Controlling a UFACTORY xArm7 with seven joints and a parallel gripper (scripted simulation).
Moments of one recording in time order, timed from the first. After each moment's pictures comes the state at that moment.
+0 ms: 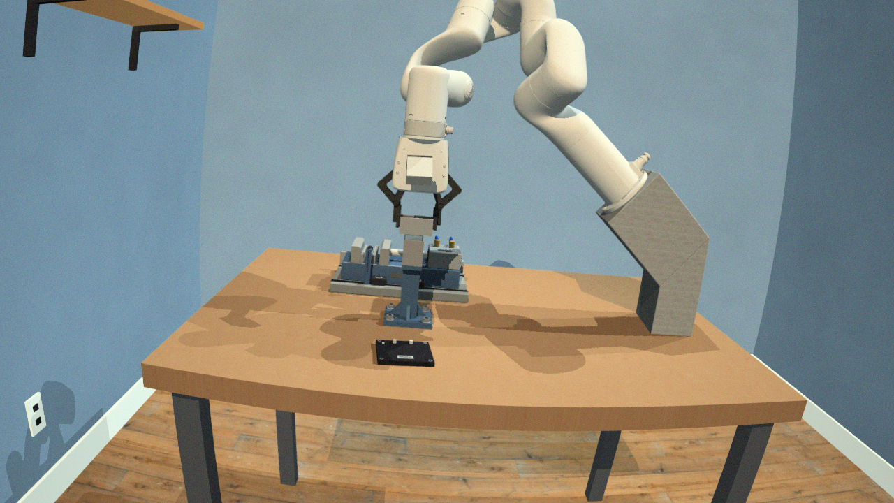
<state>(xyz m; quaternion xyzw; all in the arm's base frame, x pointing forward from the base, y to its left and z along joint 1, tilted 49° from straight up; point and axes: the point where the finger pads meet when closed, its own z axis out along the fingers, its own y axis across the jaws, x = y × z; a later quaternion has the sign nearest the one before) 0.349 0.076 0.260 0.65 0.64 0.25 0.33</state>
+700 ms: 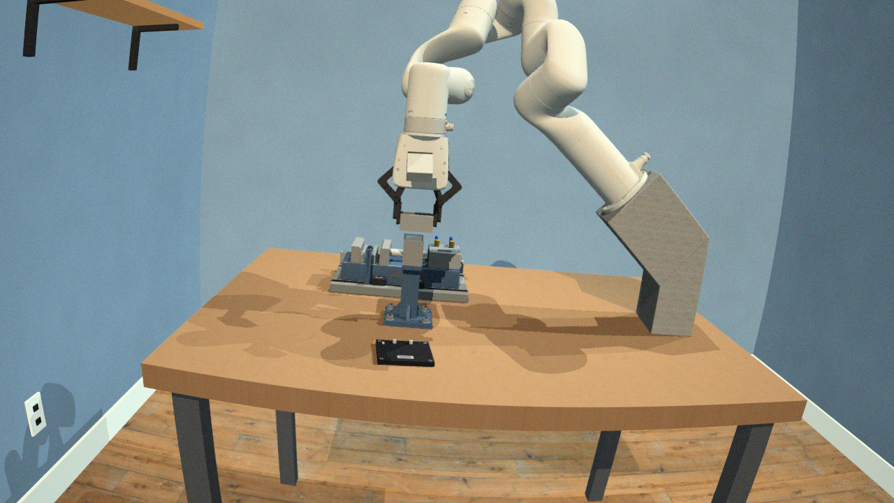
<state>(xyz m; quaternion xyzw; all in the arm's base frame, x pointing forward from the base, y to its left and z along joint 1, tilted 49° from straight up) 0.344 0.076 0.264 0.65 0.64 0.25 0.33</state>
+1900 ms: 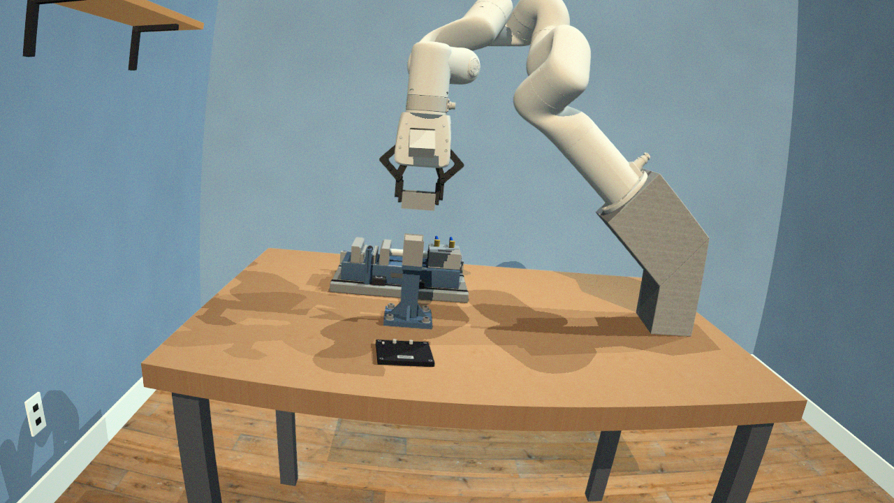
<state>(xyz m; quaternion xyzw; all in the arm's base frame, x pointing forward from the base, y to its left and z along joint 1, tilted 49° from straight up) 0.314 0.081 0.291 0.65 0.64 0.25 0.33</state>
